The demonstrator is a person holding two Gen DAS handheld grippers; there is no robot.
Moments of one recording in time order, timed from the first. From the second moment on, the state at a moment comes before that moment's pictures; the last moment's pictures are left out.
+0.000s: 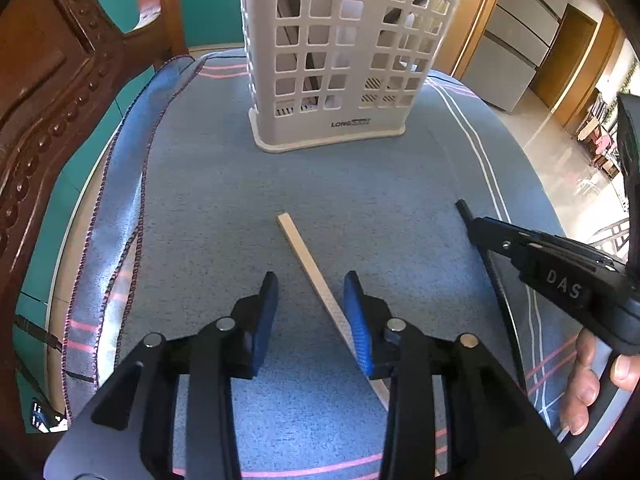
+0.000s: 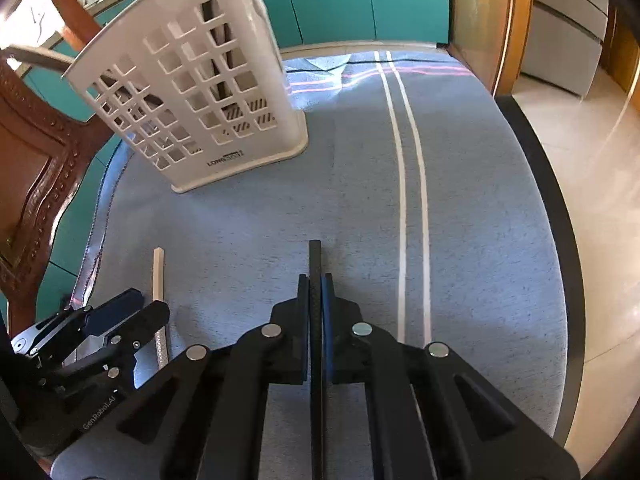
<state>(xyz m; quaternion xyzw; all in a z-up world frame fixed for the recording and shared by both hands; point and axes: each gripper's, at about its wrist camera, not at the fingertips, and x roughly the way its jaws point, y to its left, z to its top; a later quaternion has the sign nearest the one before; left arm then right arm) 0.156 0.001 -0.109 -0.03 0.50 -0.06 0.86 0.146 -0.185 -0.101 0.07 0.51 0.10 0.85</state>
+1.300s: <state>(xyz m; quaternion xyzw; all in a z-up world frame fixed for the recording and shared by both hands) 0.153 -0.032 -0.112 0.01 0.50 -0.08 0.86 0.139 -0.166 -0.098 -0.02 0.51 0.09 0.86</state>
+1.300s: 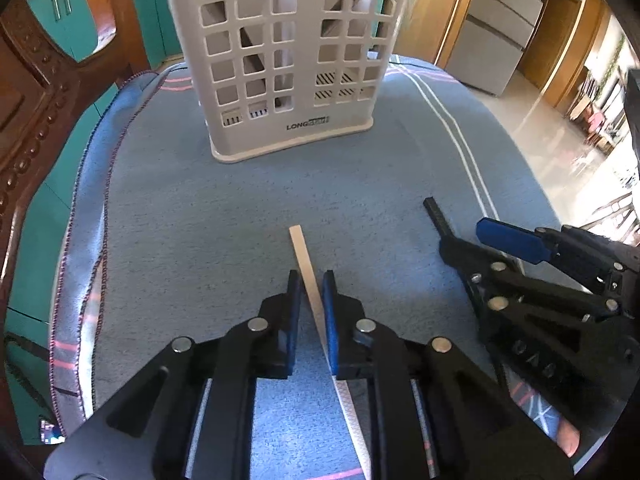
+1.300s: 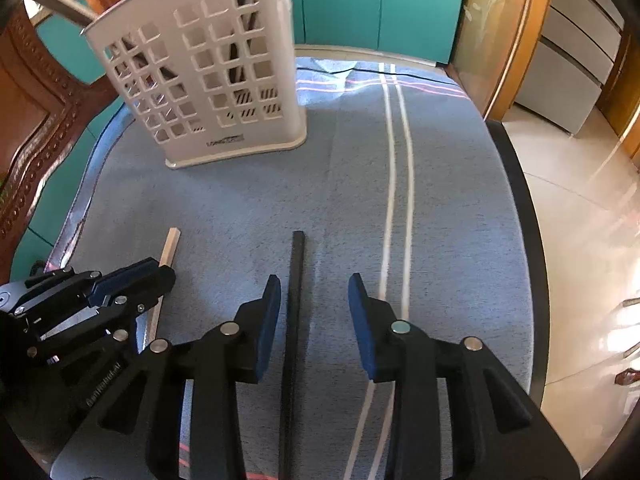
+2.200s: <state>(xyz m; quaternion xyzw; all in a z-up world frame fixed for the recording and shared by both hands) 0.077 0.042 0.118 -0.13 0.17 -0.12 0.97 0.084 -0.225 0.070 0.12 0.30 0.20 0.92</state>
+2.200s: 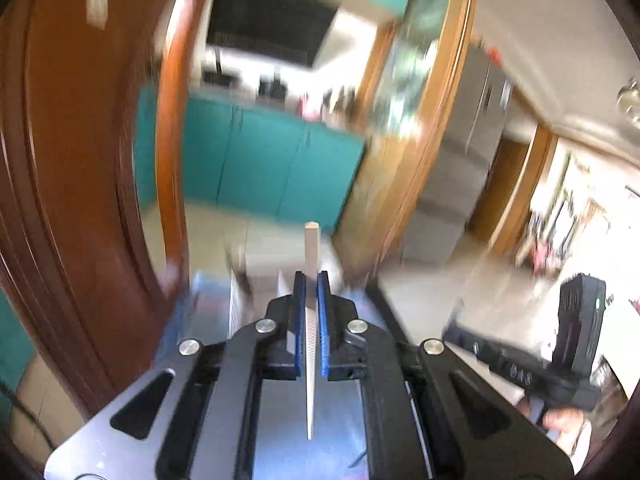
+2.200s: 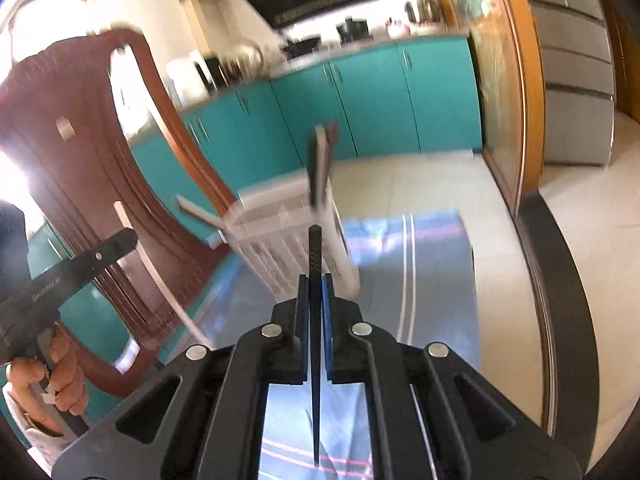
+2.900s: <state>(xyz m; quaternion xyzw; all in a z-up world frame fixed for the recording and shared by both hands) 0.170 0.037 0.084 -0.11 0.12 0.00 0.99 0.153 -0.167 0.096 0.09 0.12 0.13 0.98</state>
